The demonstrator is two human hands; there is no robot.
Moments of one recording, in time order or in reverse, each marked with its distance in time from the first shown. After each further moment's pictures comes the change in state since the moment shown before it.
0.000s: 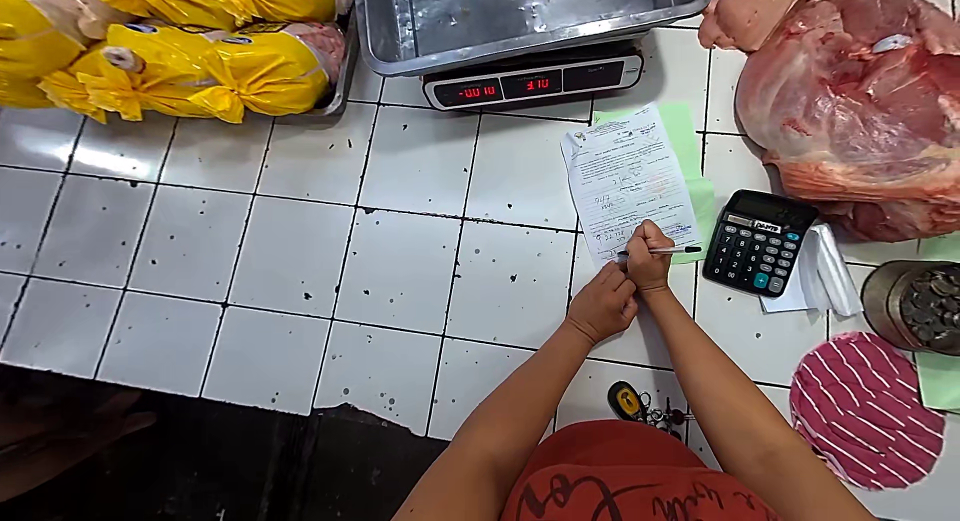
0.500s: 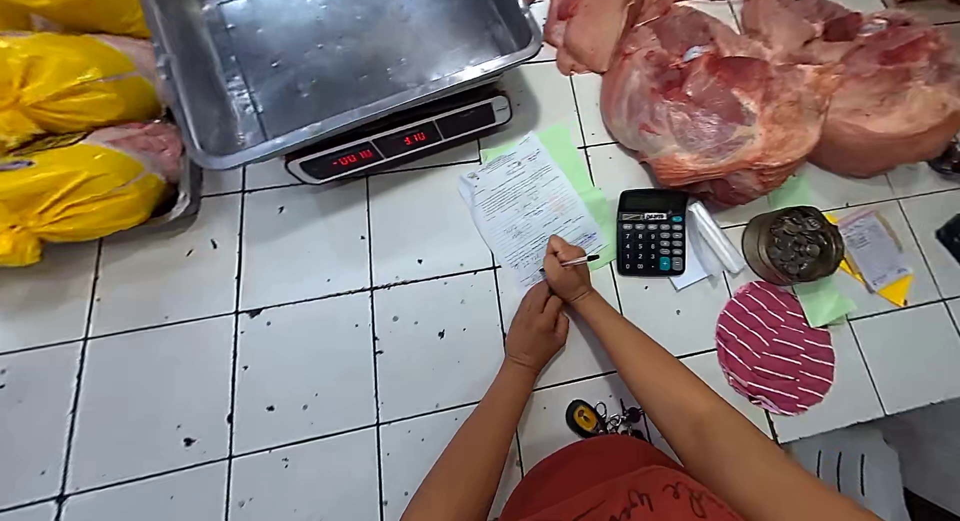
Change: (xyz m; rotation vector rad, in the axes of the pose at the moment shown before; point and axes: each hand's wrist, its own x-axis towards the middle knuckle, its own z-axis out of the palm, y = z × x) left_hand 0.001 -0.001 0.004 0.133 -0.053 -0.052; right_hand 0.010 -0.006 -0.012 -0.127 -0.119 0.008
